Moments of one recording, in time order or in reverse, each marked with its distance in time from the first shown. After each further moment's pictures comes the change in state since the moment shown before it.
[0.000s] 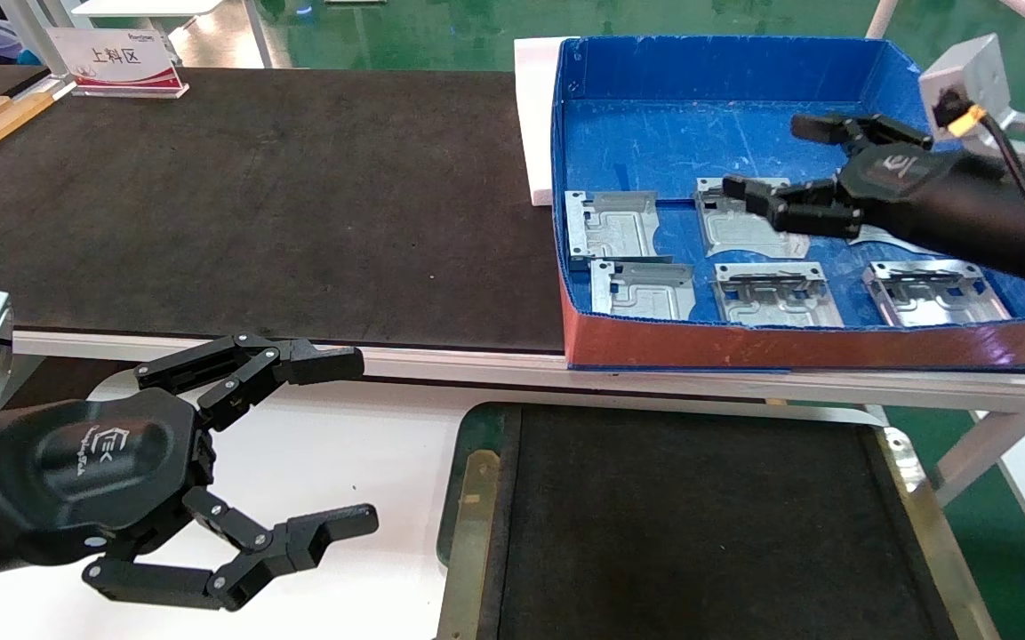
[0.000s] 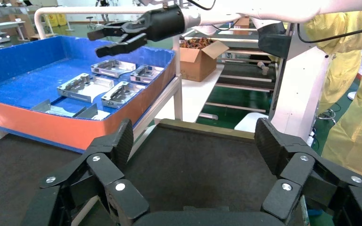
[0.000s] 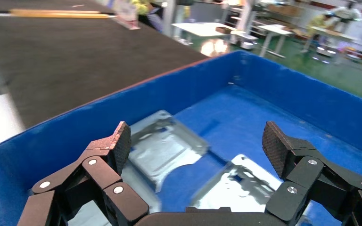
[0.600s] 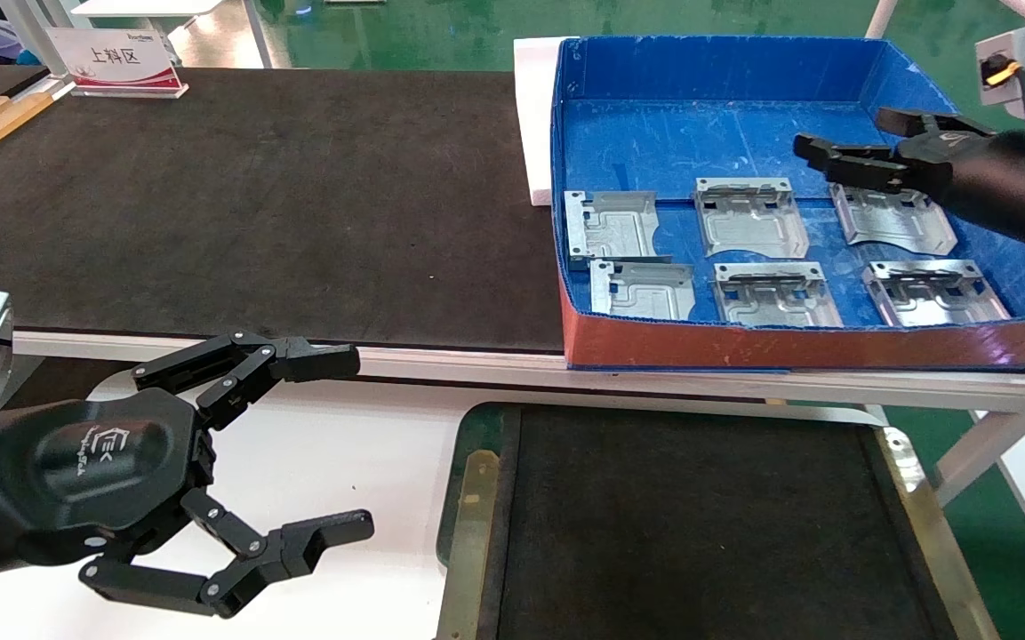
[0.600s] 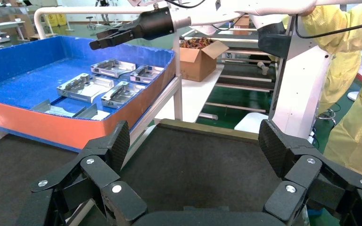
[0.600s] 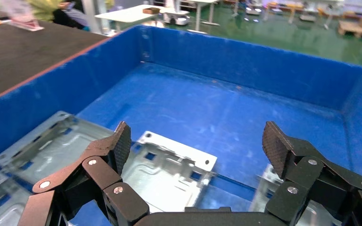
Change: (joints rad) left arm 0.000 0.000 0.000 0.000 0.000 0.000 0.000; right arm 0.109 -0.048 -0.020 -0.210 -0.042 0.240 0.074
